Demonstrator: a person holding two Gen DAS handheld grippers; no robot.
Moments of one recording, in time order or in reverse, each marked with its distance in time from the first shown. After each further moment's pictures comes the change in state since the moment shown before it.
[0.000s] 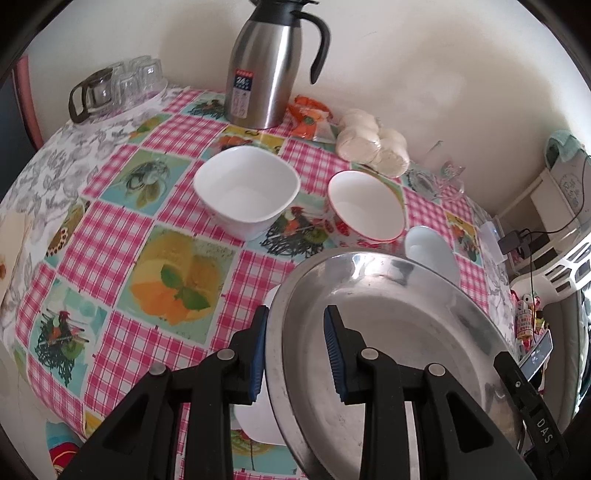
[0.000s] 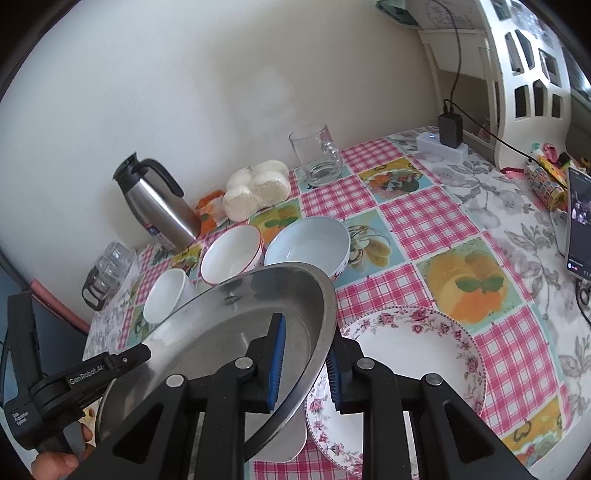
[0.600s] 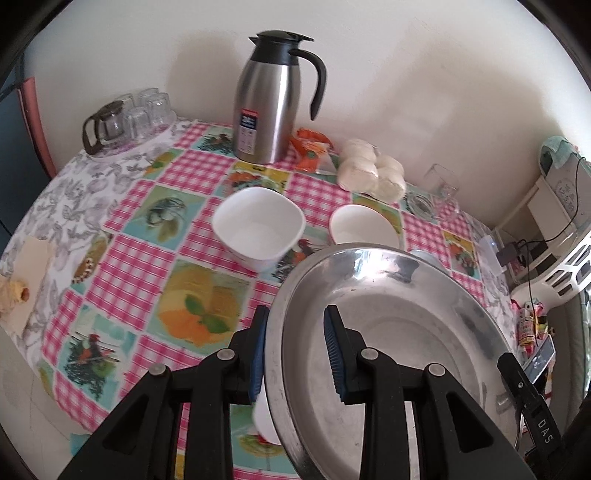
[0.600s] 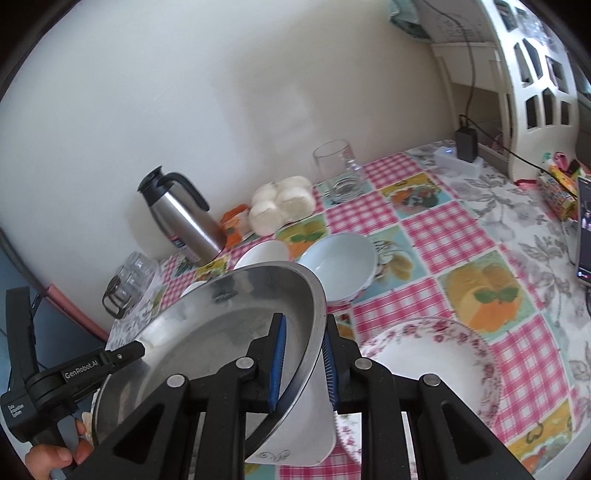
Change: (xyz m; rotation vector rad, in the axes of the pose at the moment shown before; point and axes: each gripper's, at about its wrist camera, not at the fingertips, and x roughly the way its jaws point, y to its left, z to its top) left arm -0.039 -0.006 0.011 0.038 -0.085 0.030; right arm -0.024 0.006 0.007 0.023 -0.081 0.066
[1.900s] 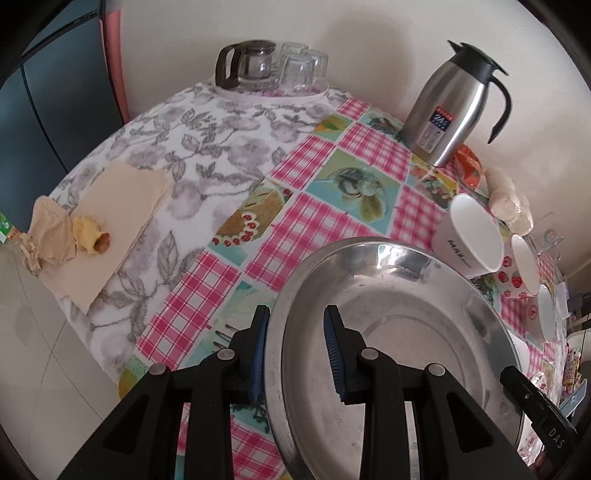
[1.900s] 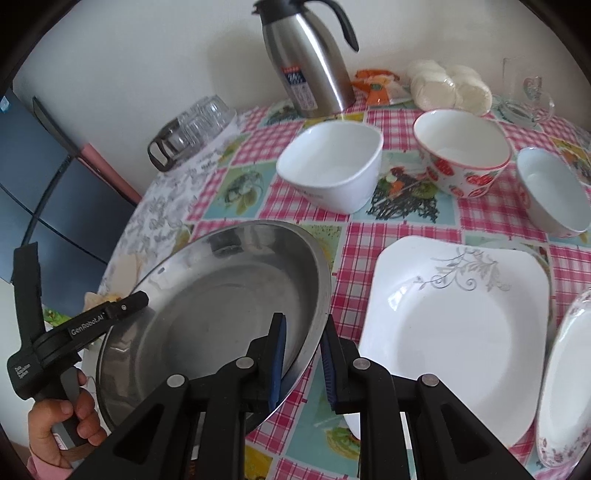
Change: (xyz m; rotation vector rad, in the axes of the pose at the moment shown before) left arm 0.013 0.230 -0.022 -0.220 0.039 0.187; right arm 0.113 0.168 -0.097 -0.316 0.399 0.198
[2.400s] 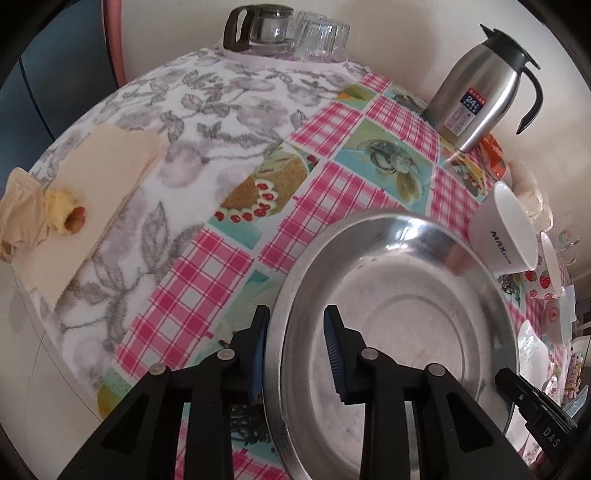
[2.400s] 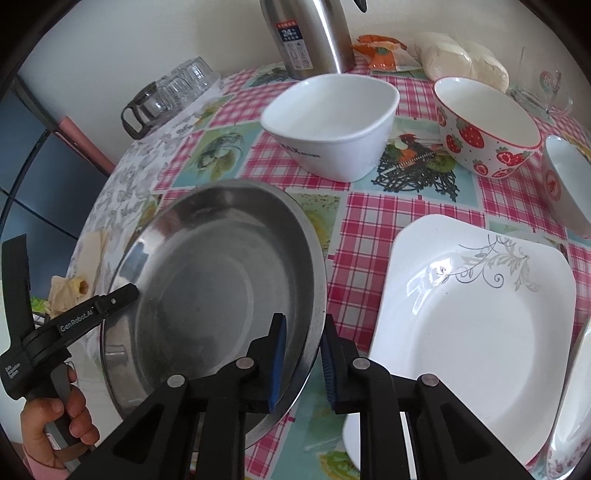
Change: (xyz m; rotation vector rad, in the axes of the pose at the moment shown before) left arm 0.053 0.030 -0.004 -0.036 0.073 -0.014; right arm 0.061 0.008 -0.001 -0.040 0.124 -0.084
